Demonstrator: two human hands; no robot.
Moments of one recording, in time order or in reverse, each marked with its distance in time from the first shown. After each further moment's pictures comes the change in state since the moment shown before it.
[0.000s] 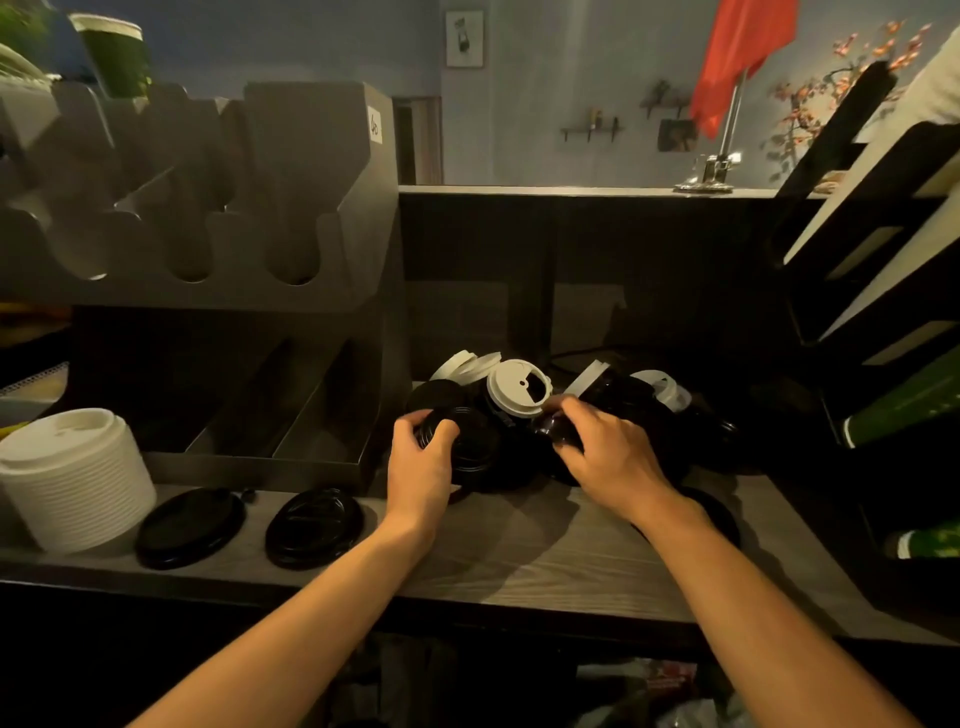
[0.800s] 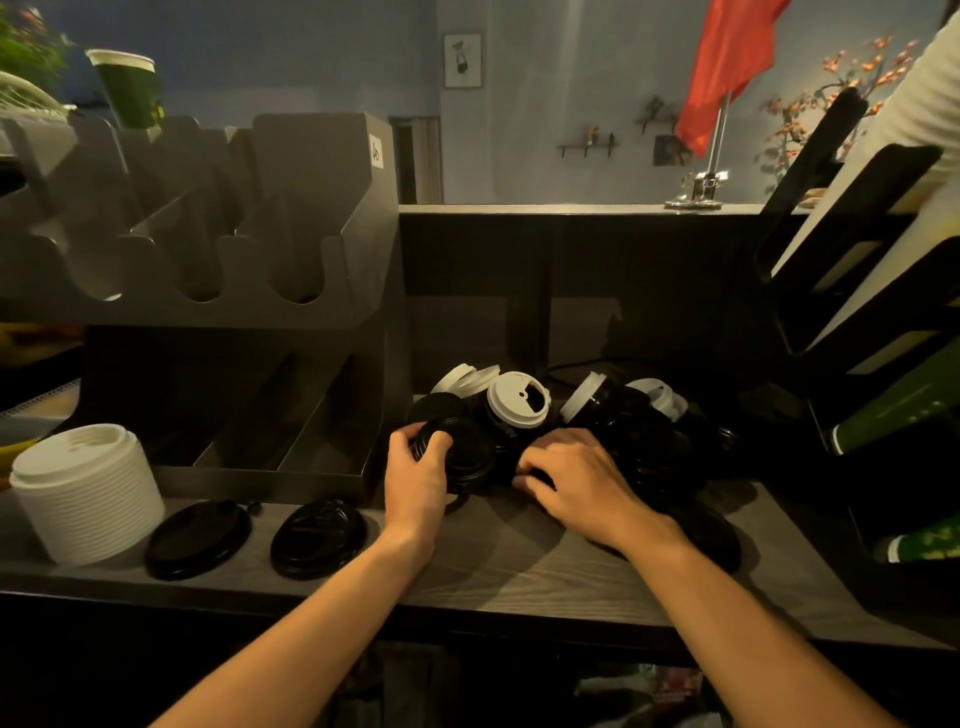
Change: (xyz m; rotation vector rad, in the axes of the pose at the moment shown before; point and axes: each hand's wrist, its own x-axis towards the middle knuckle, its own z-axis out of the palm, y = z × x) left_hand -0.002 0.002 -0.002 -0.019 0.042 0.023; right_hand -0.001 -0.010 0.020 -0.058 -0.072 -0.215
